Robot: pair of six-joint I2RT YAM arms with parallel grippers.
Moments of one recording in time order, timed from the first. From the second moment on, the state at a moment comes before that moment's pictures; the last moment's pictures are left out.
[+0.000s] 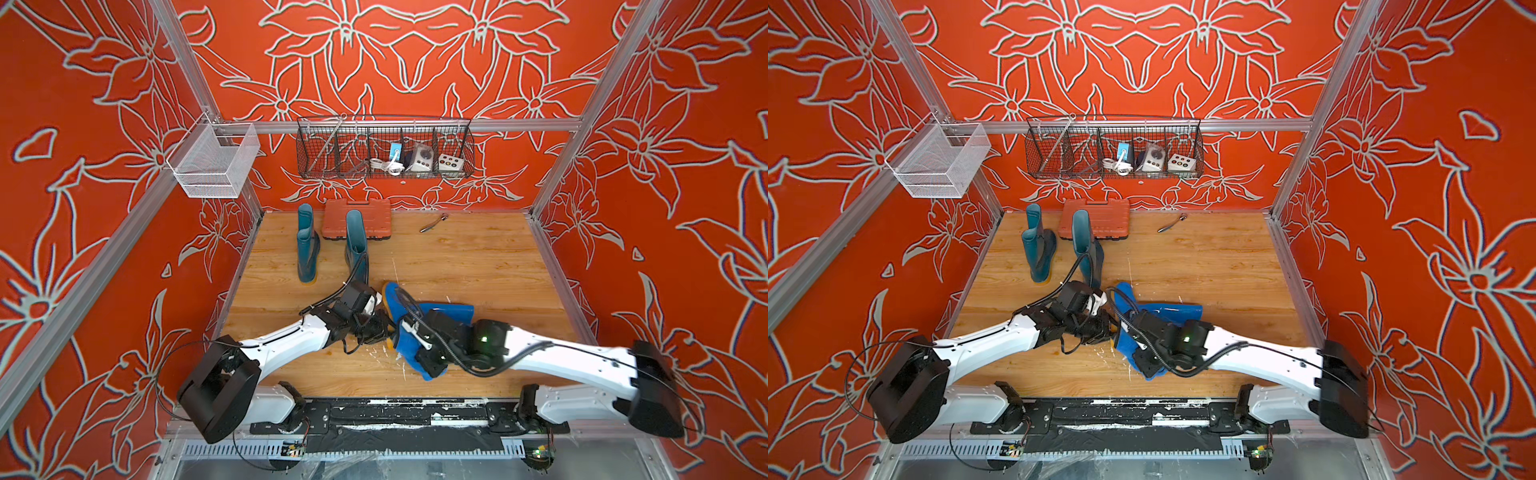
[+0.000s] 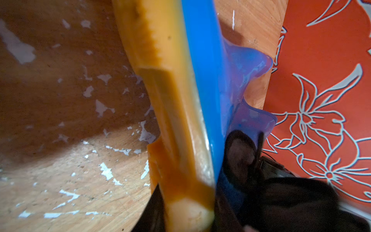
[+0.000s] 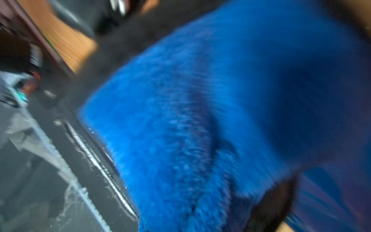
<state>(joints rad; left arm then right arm) -0.61 1.33 0.65 -0.20 0.55 -0.93 1.17 1.30 0.87 -0.70 0.00 0.40</state>
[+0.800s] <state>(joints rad) -0.62 1.36 0.66 -0.31 0.48 -0.52 0.72 1.70 1.15 -0.54 -0.45 0.43</state>
